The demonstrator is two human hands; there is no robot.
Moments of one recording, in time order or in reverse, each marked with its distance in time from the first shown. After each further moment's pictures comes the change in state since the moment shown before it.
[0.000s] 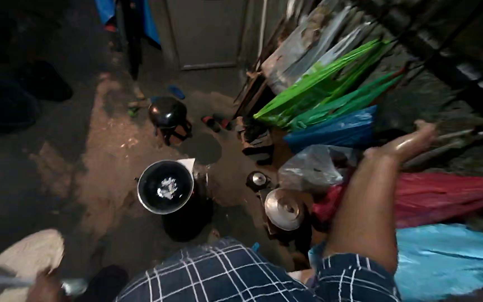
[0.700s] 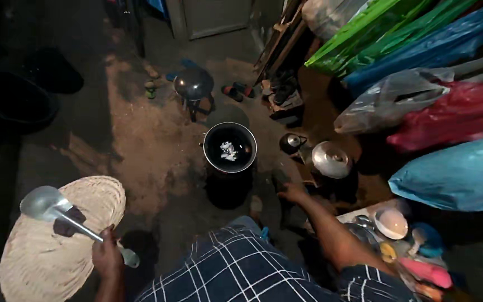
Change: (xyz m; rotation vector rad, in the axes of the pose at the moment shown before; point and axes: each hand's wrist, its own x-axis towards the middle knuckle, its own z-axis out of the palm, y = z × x) left_hand 0.212 -0.072 -0.110 -0.290 -0.199 0.315; right_hand -0.497 0.144 -0.069 -1.377 -1.317 0.596
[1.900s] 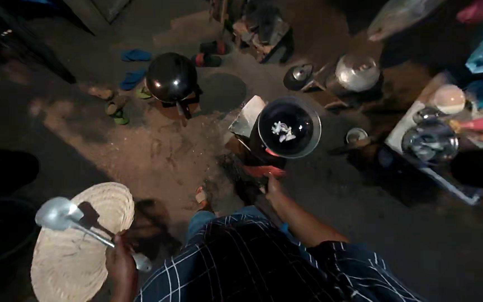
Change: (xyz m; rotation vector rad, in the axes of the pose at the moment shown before) left_hand 0.532 0.119 0.056 0.138 -0.581 0.156; right_hand 0.089 -0.428 0.216 1.791 0.477 0.624
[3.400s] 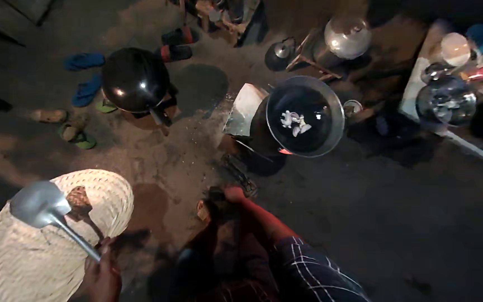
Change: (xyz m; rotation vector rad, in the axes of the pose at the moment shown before) left_hand 0.167 -0.033 0.089 0.164 -0.302 0.141; right_hand 0.156 0.107 0.167 -1.567 -0.573 -0.440
